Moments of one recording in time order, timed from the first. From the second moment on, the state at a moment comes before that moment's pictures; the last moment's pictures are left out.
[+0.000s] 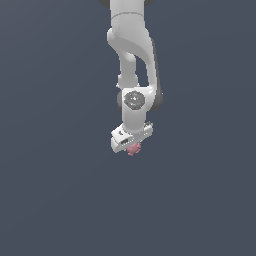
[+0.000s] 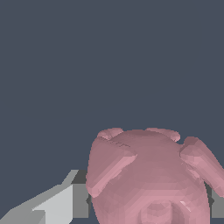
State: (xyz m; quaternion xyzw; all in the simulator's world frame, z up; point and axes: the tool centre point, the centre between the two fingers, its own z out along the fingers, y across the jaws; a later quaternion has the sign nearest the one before) arm -0.025 0.021 0.055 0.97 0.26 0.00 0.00
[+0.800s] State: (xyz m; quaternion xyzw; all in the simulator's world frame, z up) arm -0.044 0.033 0.182 0.97 0.26 0.00 0.00
